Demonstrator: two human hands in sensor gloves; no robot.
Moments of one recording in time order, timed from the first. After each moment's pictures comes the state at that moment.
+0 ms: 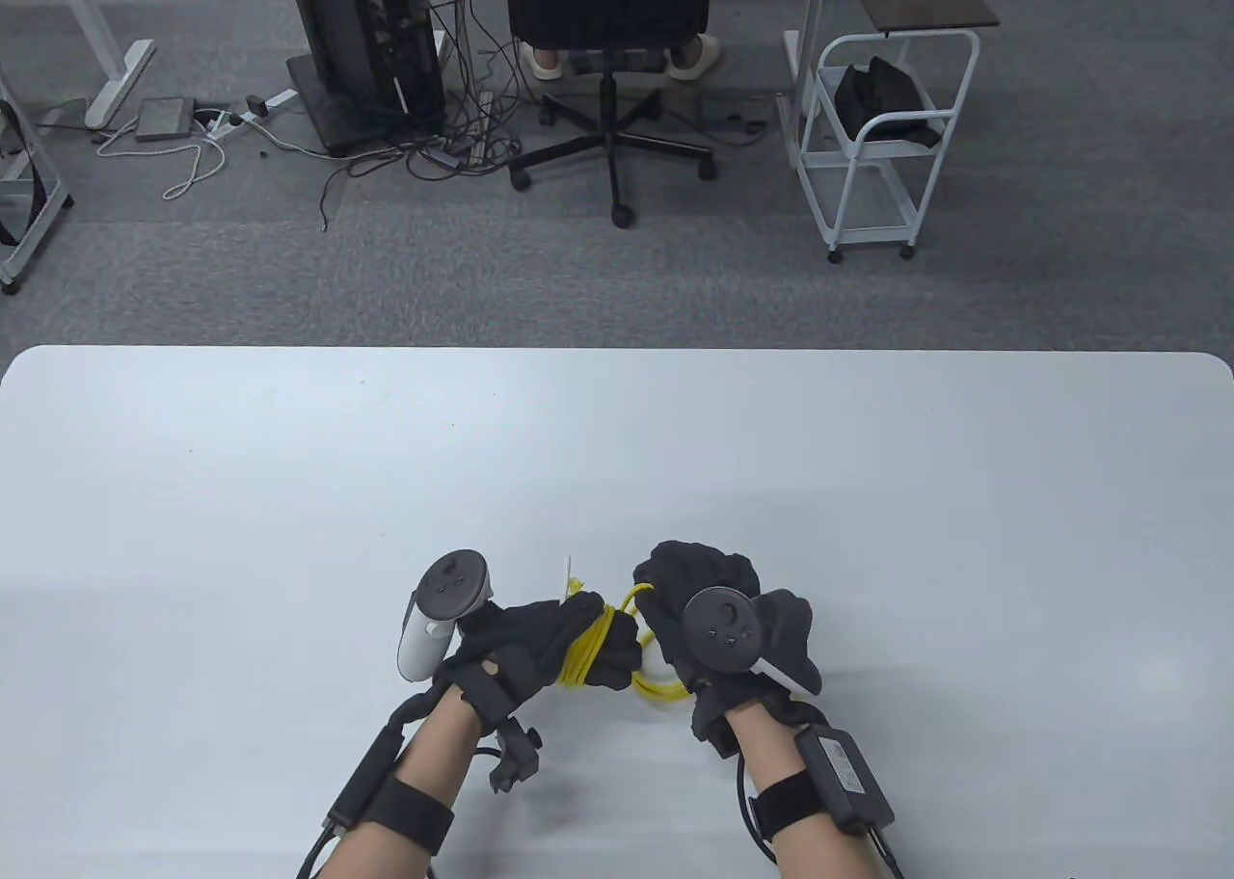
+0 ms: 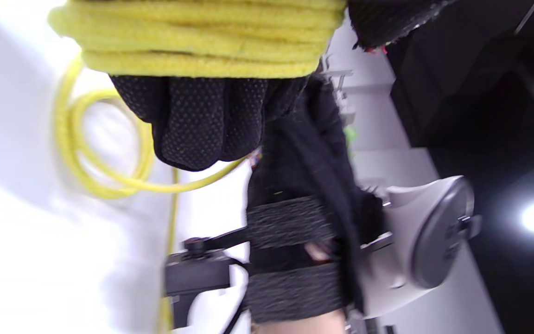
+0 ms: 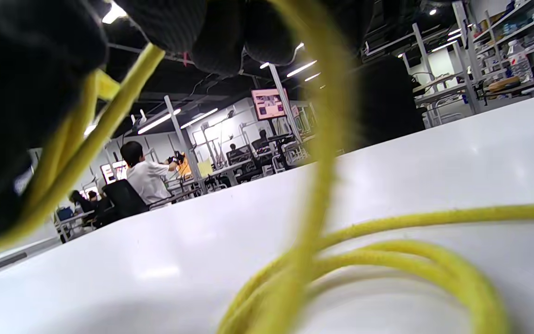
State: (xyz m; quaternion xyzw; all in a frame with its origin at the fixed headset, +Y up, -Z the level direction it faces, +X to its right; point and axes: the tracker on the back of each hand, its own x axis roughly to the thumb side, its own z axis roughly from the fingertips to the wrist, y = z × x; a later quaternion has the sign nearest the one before) left_hand -0.141 -0.752 -0.333 -0.27 -0.25 0.60 0.71; right_hand 0.085 -0.714 -0.324 0.19 -0.08 0.95 0.22
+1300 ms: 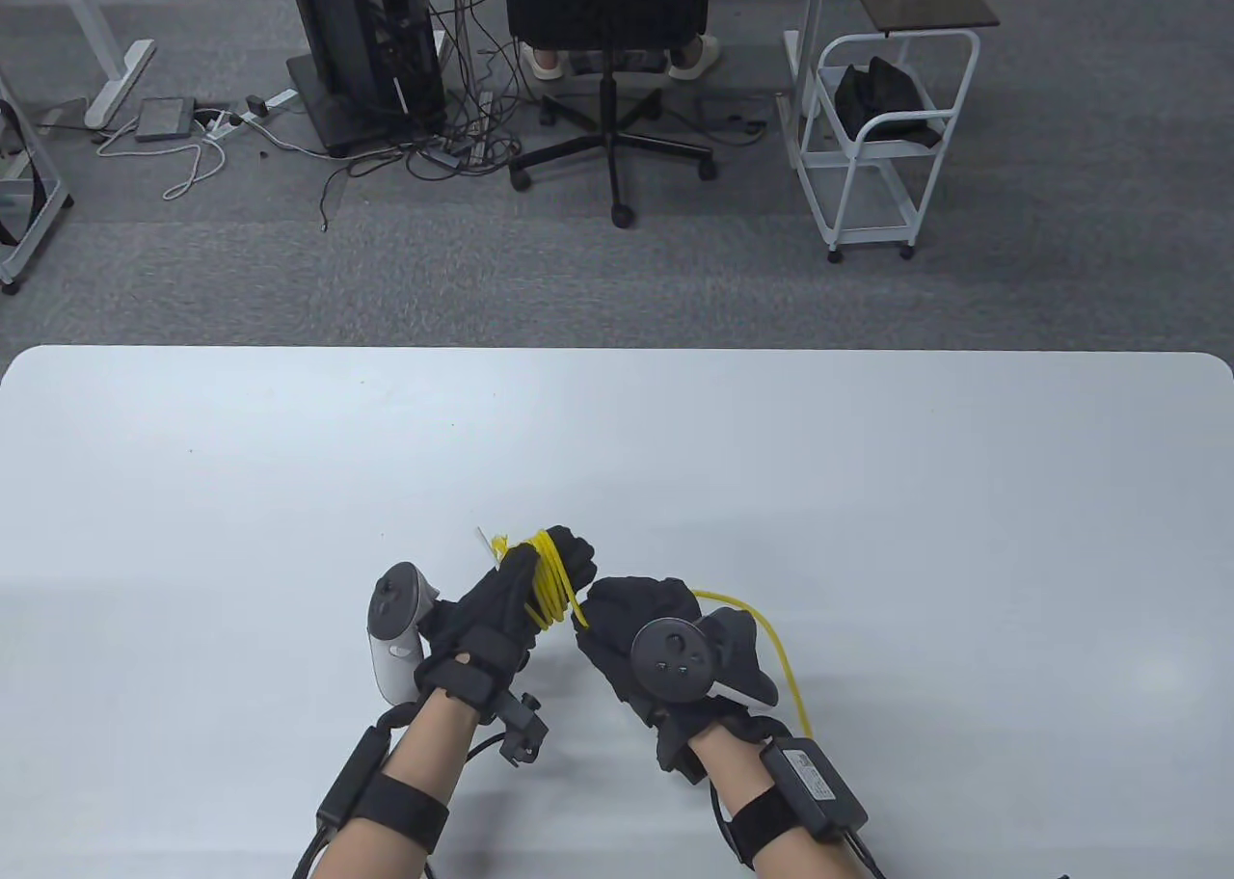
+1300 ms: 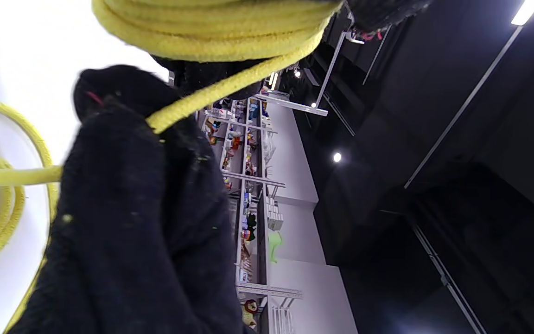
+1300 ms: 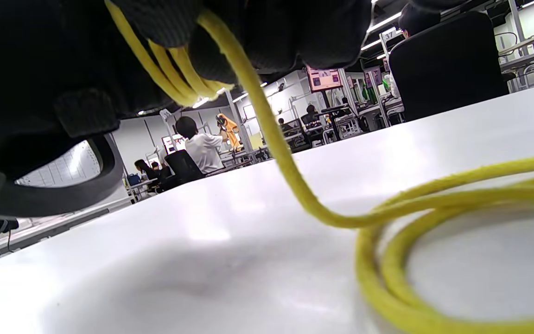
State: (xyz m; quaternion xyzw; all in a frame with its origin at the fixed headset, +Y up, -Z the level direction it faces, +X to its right) left_hand -0.170 -0.752 -0.333 -0.10 -0.16 0.76 0.62; right_hand 0.040 -0.728 -0.308 0.29 -0.04 0.93 0.21
